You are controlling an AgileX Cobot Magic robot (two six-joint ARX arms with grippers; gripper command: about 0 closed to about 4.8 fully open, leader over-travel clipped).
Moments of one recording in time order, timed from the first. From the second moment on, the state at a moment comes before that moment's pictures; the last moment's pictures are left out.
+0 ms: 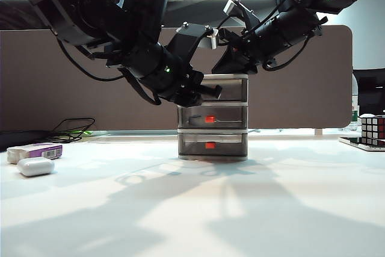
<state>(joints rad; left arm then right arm) -0.63 1.88 1.07 0.51 -0.09 0.32 0.29 1.91 1.39 0.11 -0.50 -0.03</state>
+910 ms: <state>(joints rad) -0.78 0.39 0.34 0.01 -0.43 0.10 0.30 1.08 0.83 -0.01 -0.35 -0.07</state>
